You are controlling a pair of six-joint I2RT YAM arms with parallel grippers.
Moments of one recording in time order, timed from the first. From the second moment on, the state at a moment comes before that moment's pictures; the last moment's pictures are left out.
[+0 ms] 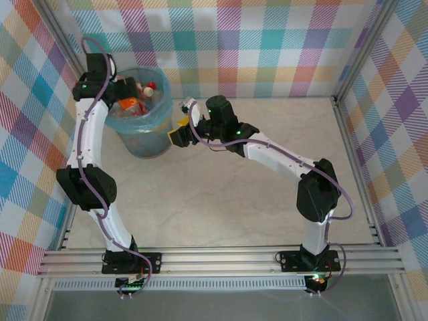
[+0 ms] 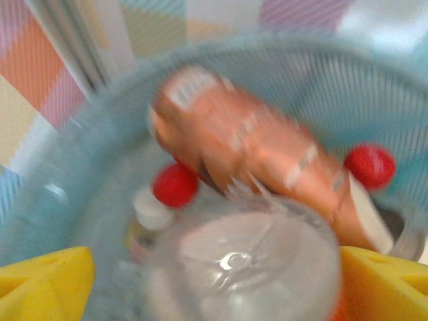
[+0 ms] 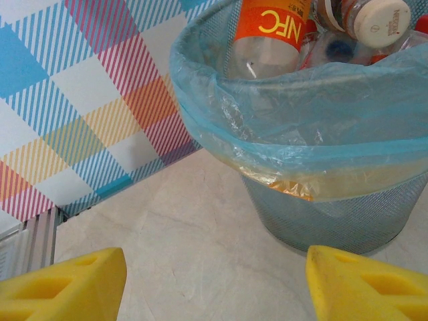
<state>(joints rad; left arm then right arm) 0.08 1.88 2.15 -0.92 -0.12 -0.19 0.78 1.87 1.66 -0.11 -0.48 0.13</state>
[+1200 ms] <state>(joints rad) -0.38 0.98 0.65 0.00 -0.19 0.00 0.31 1.43 1.12 -0.12 -0.19 0.11</state>
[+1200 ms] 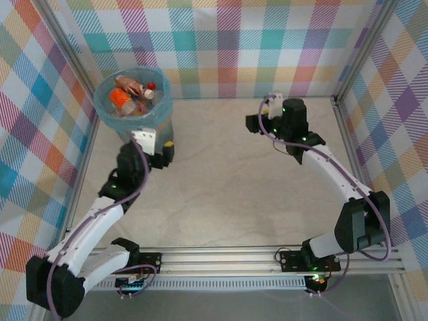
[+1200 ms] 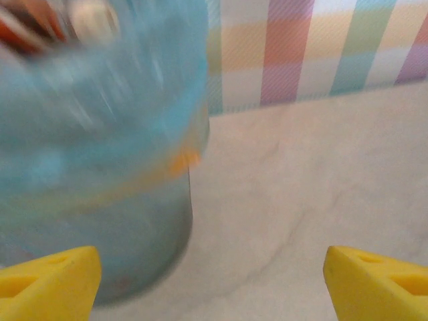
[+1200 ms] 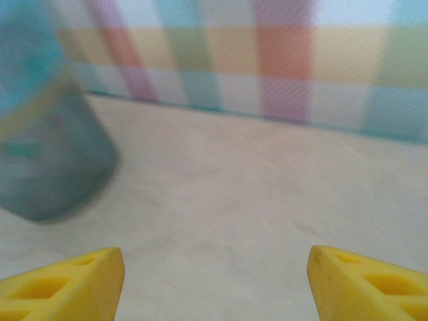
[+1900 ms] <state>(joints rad) -0.15 1.40 0.41 0.55 -0.37 -0.04 0.20 1.54 0.74 0.25 0.14 -0.13</state>
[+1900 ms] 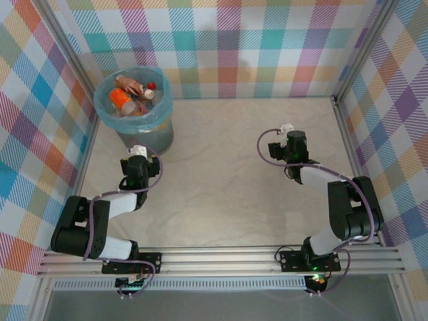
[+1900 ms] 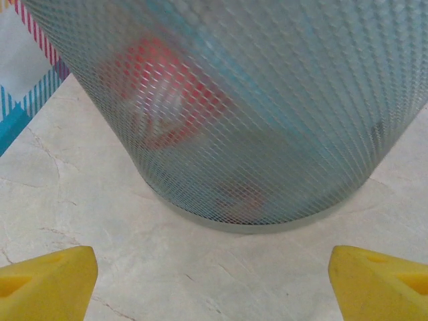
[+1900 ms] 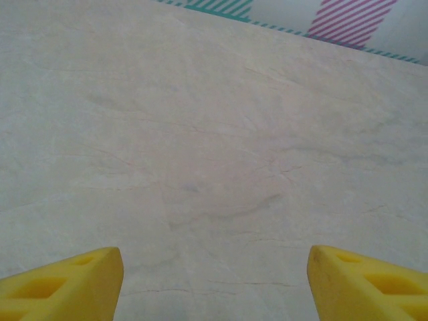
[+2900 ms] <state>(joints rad) 0.00 1.48 0.34 0.73 0.14 -0.05 -0.02 1.53 0.33 0.85 -0.24 0.01</state>
